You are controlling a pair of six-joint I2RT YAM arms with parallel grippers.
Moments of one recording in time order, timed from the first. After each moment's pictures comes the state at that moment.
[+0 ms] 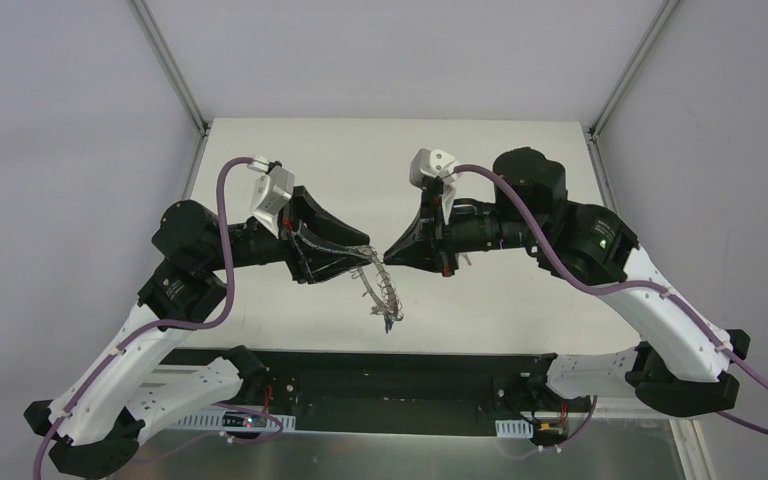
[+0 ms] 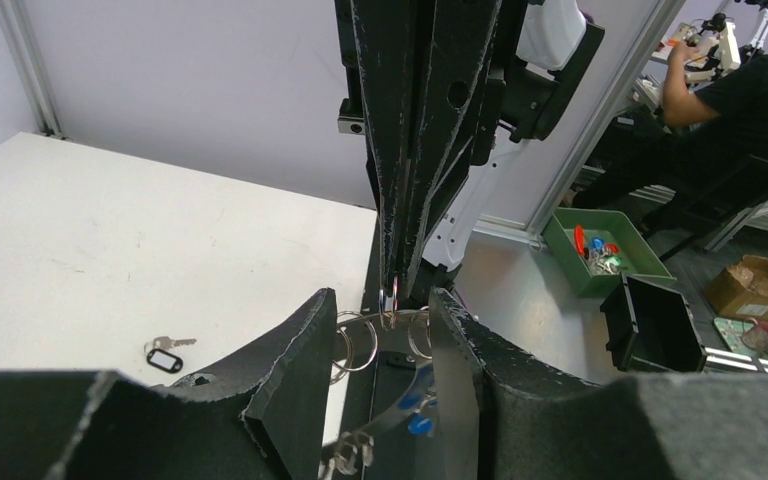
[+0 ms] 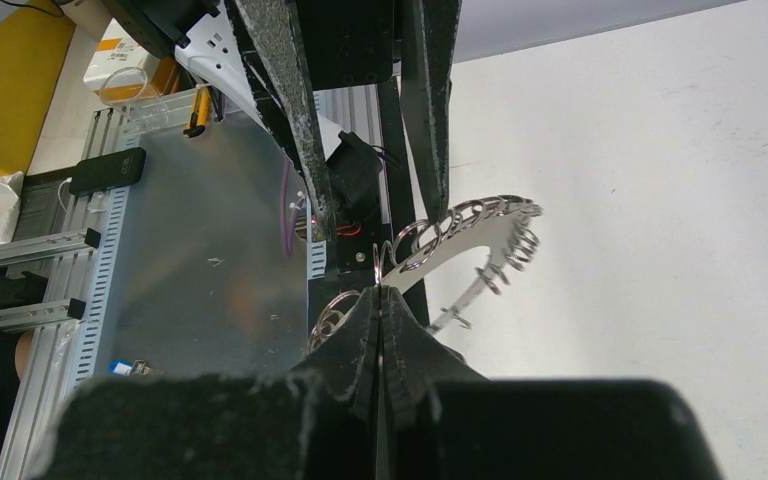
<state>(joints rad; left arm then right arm) -0.71 0.79 1.14 -0.09 0.71 -0.38 1.03 1.23 1.73 -0.80 -0.50 0.04</state>
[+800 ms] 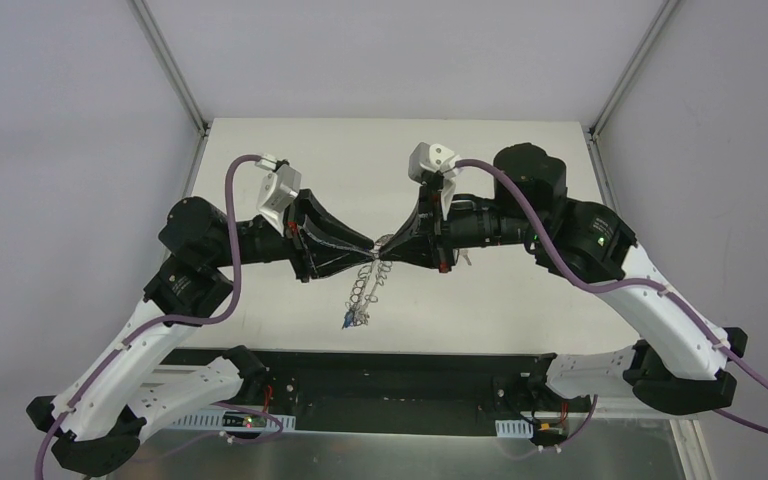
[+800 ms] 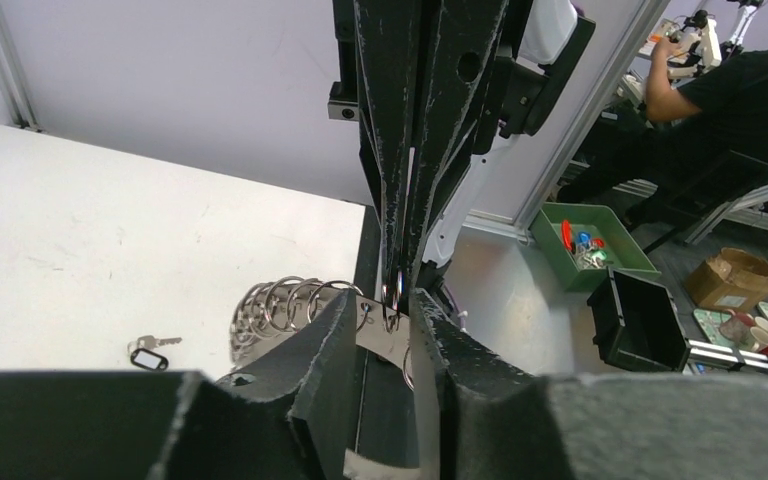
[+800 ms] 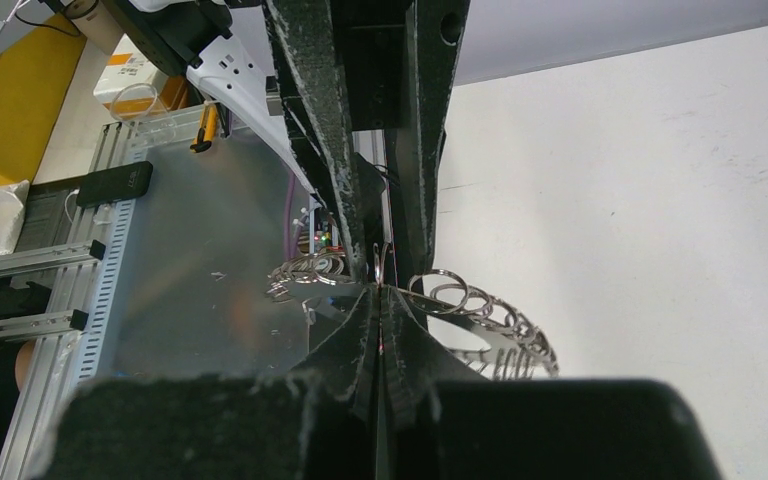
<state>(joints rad) -0.71 0.81 1.13 -0.07 0.74 -0.41 1.03 1.24 1.75 -0.77 -0.51 0.04</state>
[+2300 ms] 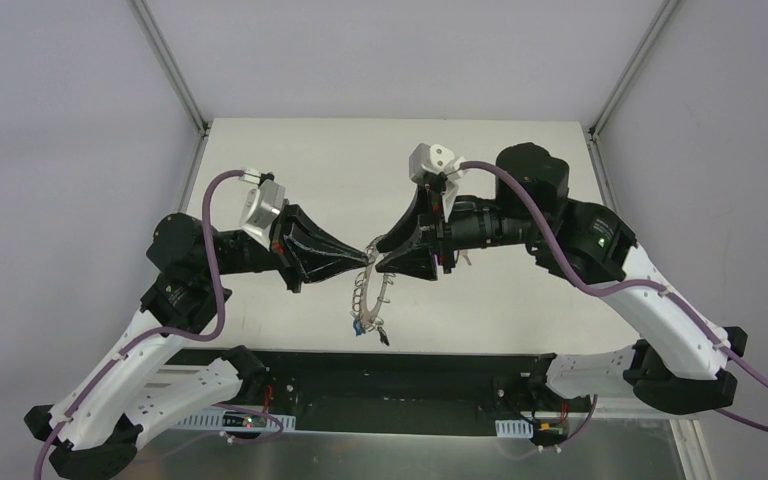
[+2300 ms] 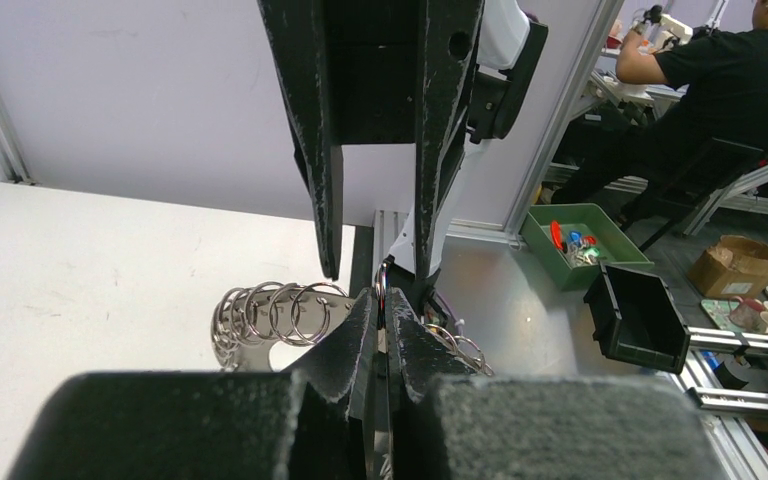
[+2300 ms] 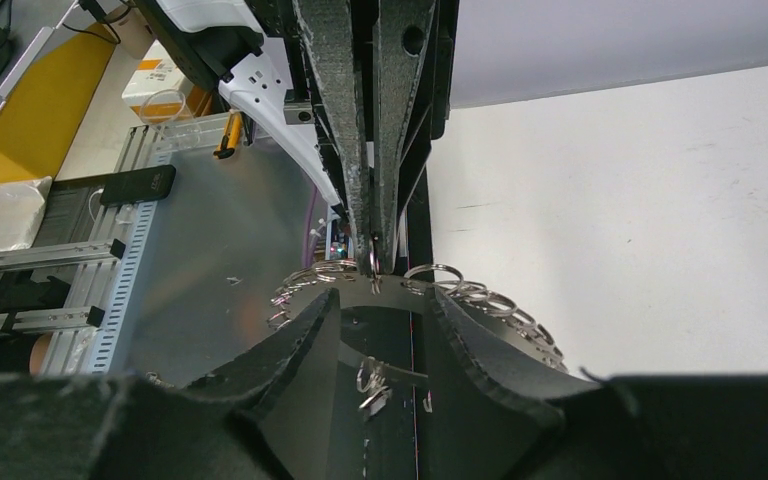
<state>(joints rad) -0.71 0.75 1.06 0.04 0.79 -0.42 1.04 1.24 1.76 -0.73 -0.56 0.05</state>
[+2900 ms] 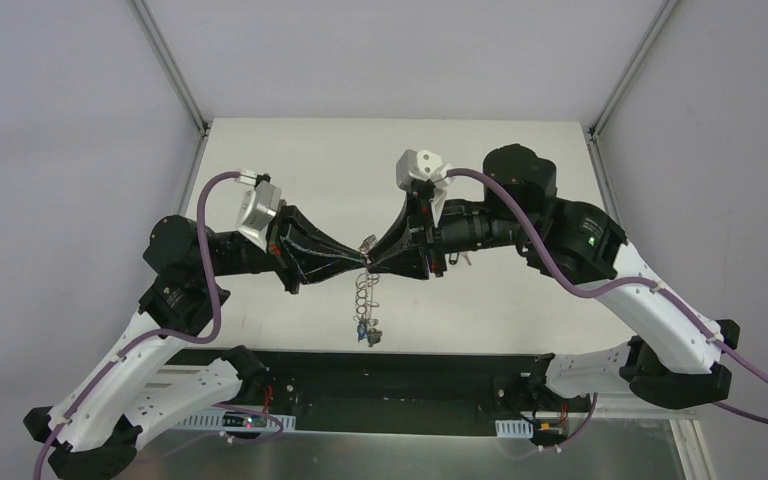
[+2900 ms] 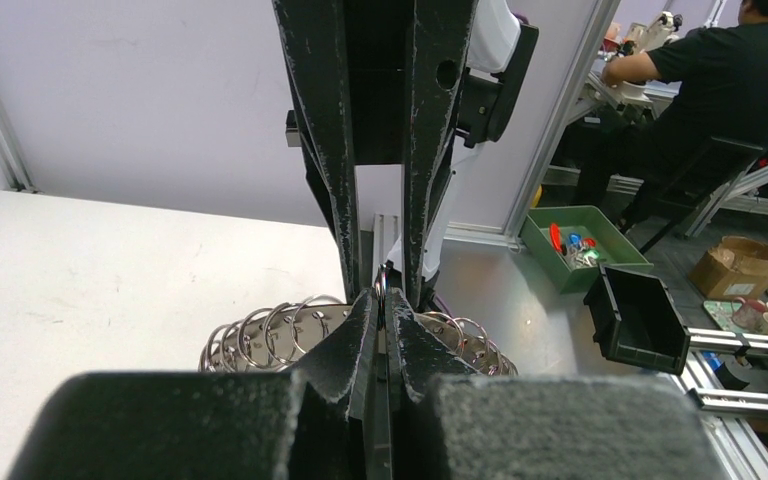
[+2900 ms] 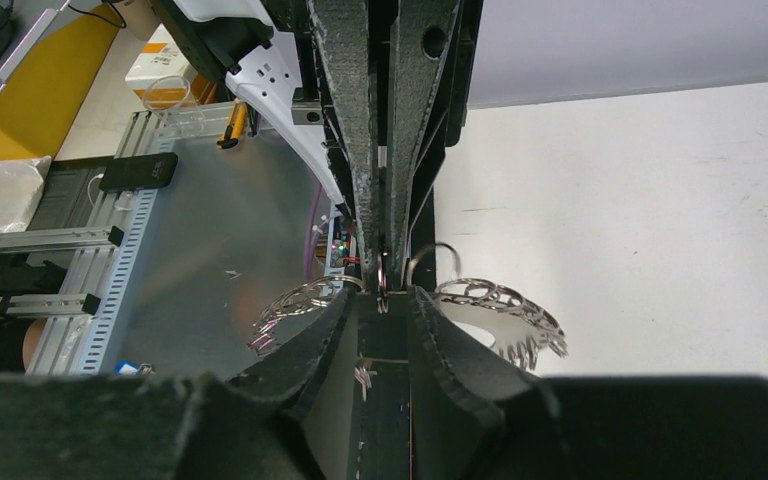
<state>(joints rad) -0.71 0.74 1.06 0.05 0.79 -0.43 1.08 1.28 1.78 -0.73 -0.55 0.02</state>
